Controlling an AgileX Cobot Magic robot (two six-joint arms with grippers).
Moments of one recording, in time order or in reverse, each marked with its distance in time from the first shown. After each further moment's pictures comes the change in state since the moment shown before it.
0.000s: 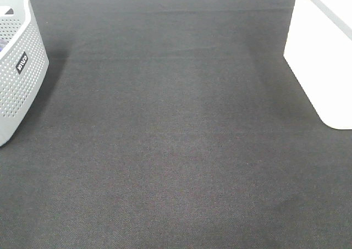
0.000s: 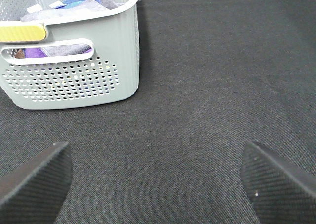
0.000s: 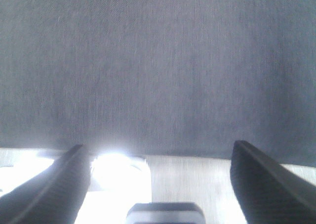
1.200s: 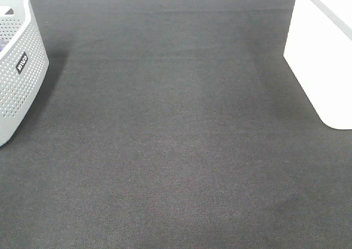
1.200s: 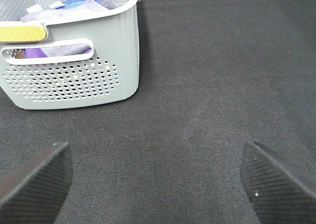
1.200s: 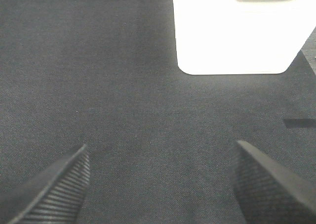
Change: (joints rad) left arm 0.000 0.000 0.000 0.000 0.000 0.000; right arm 0.000 -0.714 0.247 0.000 -0.142 -0.001
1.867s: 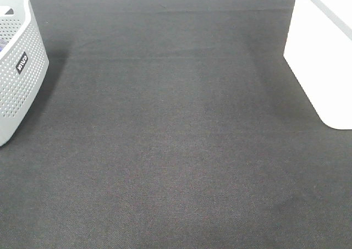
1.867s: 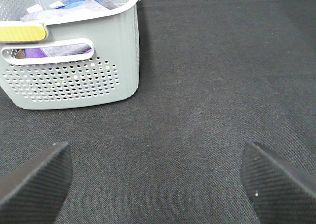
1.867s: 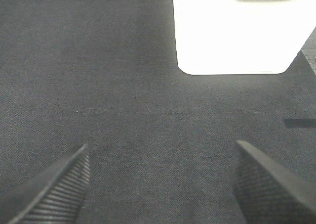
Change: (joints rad) left arm 0.000 0.000 0.000 0.000 0.000 0.000; right arm 0.000 0.000 0.000 0.000 0.000 0.000
